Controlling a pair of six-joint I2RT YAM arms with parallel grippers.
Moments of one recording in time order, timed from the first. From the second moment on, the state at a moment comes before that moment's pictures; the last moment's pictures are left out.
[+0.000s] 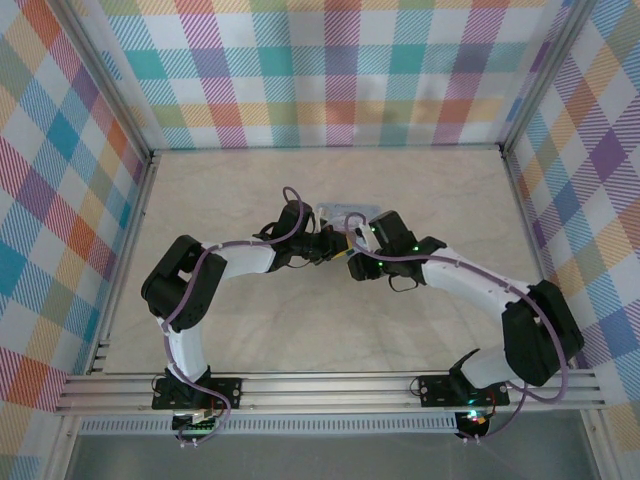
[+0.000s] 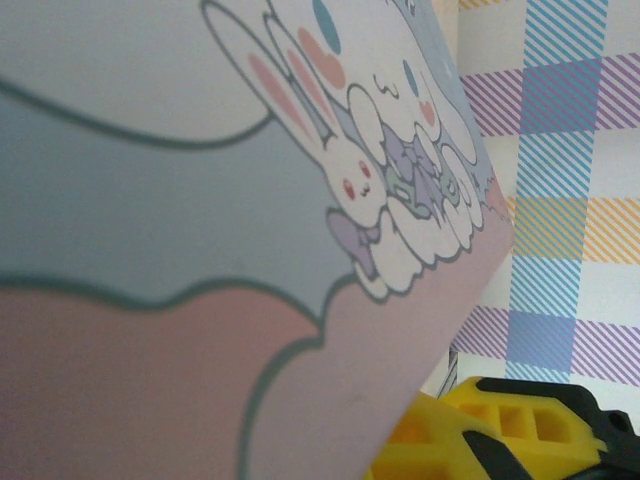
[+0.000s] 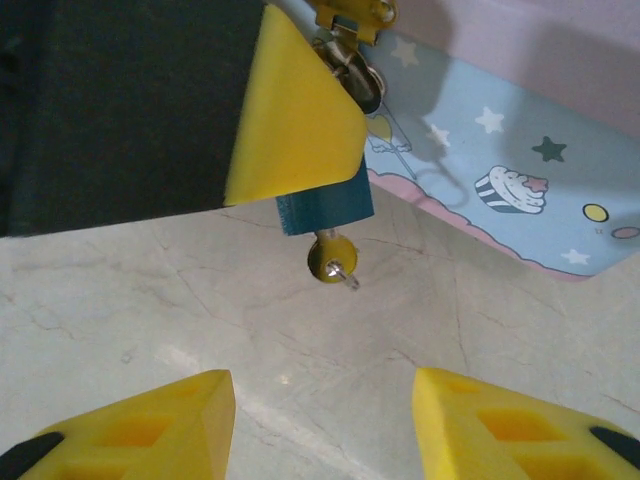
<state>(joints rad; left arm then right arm) -0.61 1.86 1.03 0.23 0.59 -0.99 0.63 1.43 0.91 -0.45 -0.12 0.23</state>
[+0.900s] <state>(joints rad) -0.61 1.86 1.04 0.23 0.60 -1.00 0.67 1.60 1.02 -0.45 -0.01 0.12</state>
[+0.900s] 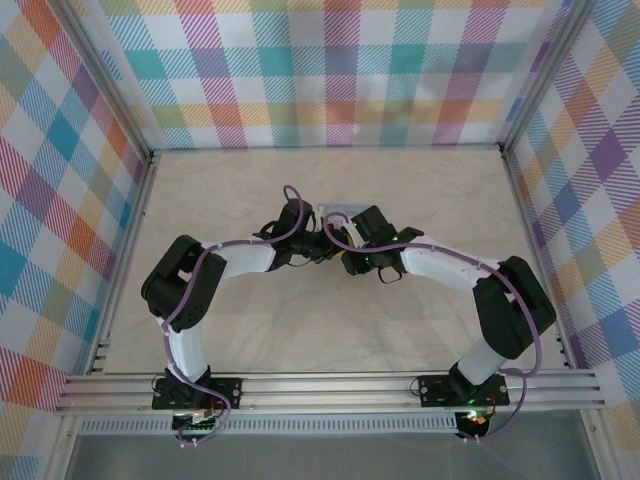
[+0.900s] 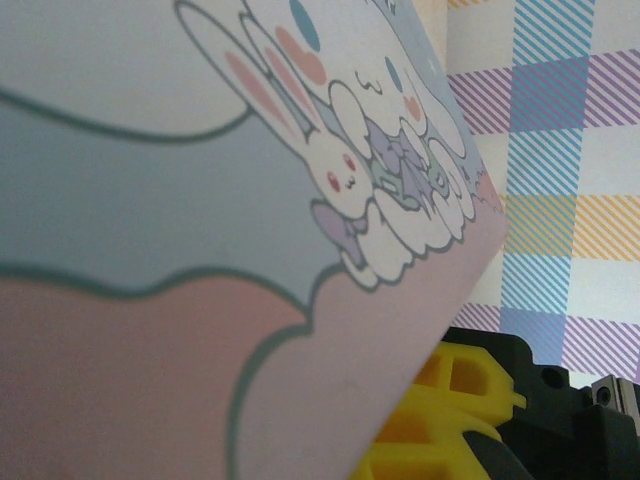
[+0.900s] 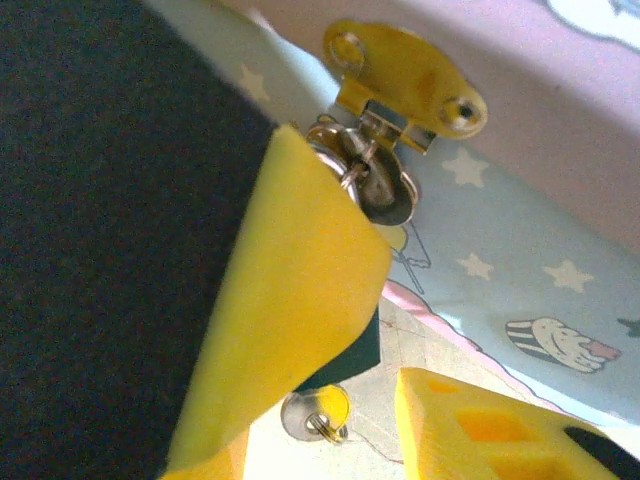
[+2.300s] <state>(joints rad) -0.61 1.86 0.97 0.23 0.54 -1.00 0.68 1.67 0.96 -0.37 -0.03 0.10</state>
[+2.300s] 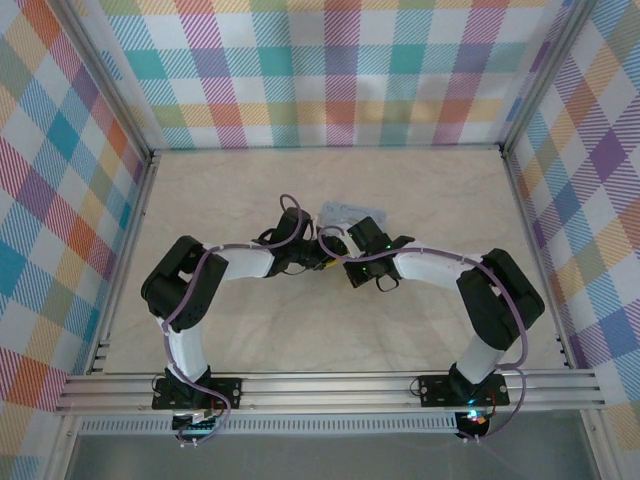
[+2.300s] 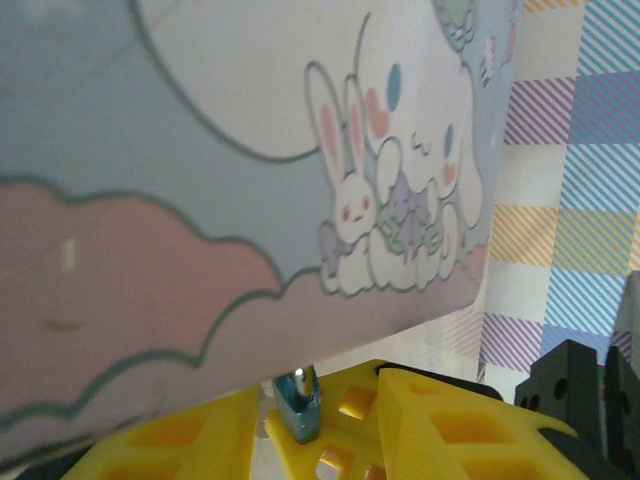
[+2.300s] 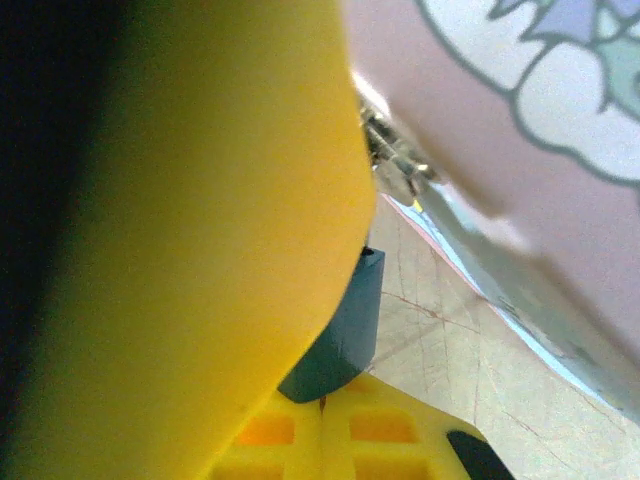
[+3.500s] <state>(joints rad) -0.54 1.75 1.09 -0.05 0.21 -0.84 0.63 1.71 1.05 -0.54 -0.08 -0.14</state>
